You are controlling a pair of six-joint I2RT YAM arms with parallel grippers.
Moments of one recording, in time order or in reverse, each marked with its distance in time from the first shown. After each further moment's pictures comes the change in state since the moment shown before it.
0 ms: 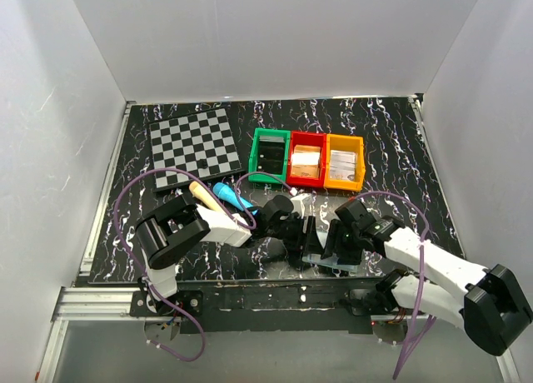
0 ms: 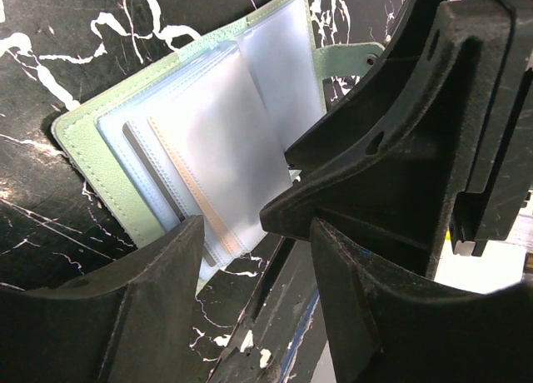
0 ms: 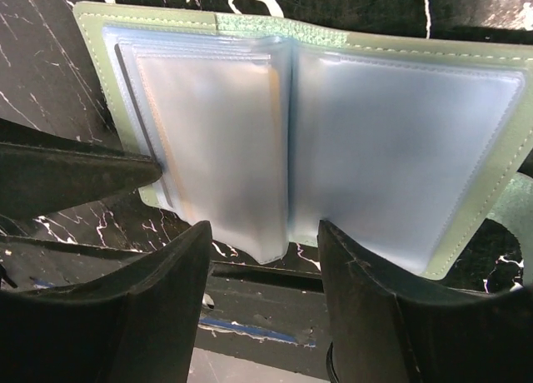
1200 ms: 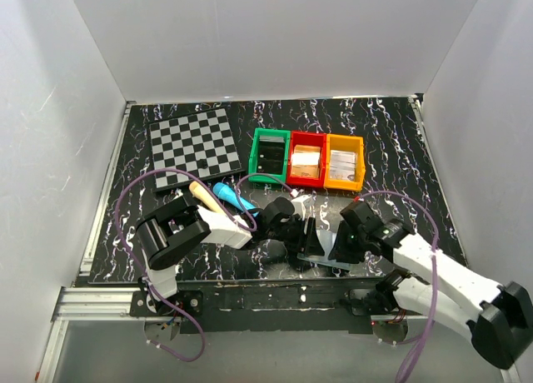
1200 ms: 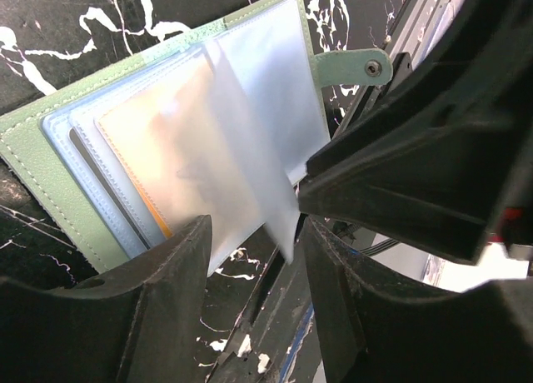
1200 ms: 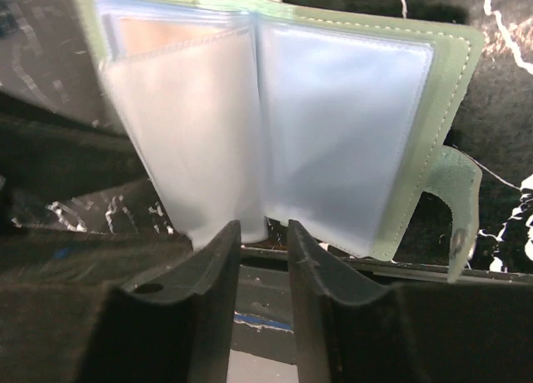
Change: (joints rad) left arm -0.016 0.000 -0.007 0.012 -0.025 -0.003; right arm 0.002 -0.060 0.025 -0.085 0.031 0.000
